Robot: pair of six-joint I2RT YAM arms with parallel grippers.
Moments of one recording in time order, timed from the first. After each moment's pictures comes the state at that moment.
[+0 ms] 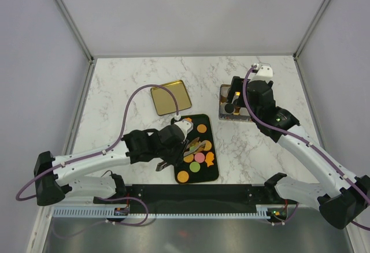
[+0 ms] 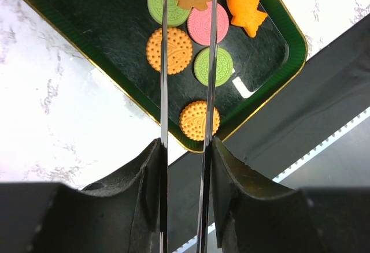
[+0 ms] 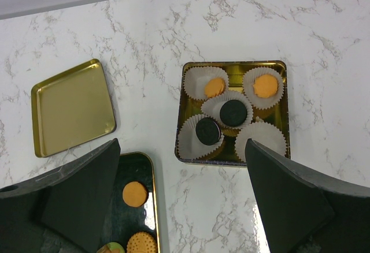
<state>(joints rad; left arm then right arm) -1.15 1.14 0.94 -0.77 -0.15 -0.51 0.56 1.08 1.03 -0.36 0.47 0.42</state>
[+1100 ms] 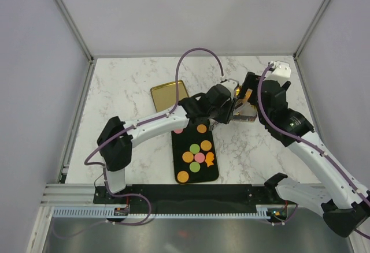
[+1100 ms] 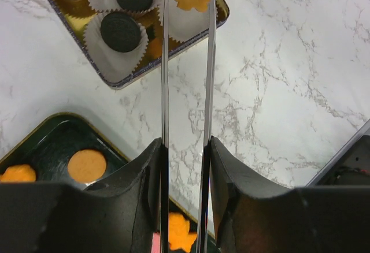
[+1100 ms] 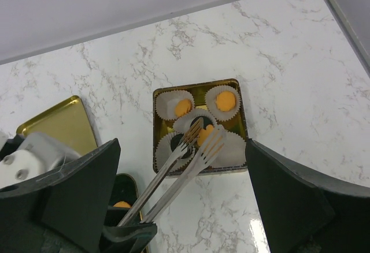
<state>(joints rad) -1.03 1.82 1.56 -0.39 -0.13 -0.39 0.56 1.01 1.12 -0.47 0.63 0.43</state>
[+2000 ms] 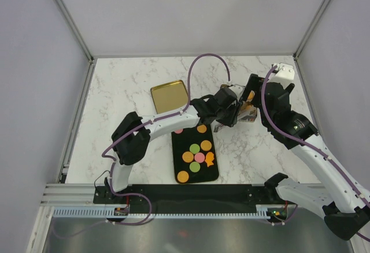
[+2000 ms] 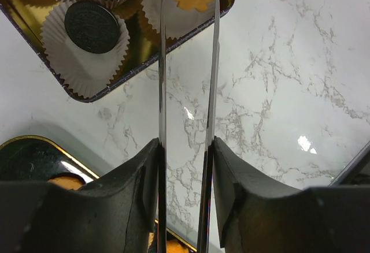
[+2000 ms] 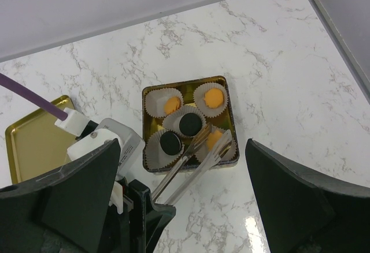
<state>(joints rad) -1.02 2.00 1.65 -0.35 -0.05 -0.39 0.56 0.96 1.12 -0.53 0.66 0.43</state>
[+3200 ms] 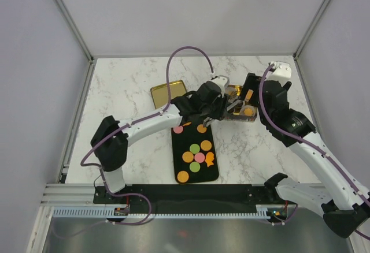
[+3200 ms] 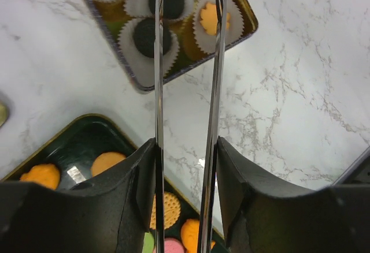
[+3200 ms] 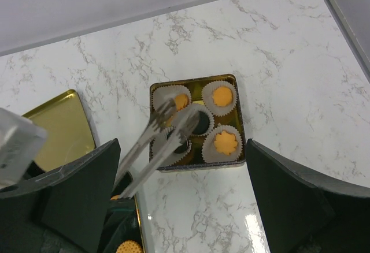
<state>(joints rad) -0.96 1.84 1.51 -0.32 -0.08 -0.39 0.56 0.98 1.12 -0.53 0.64 0.43</state>
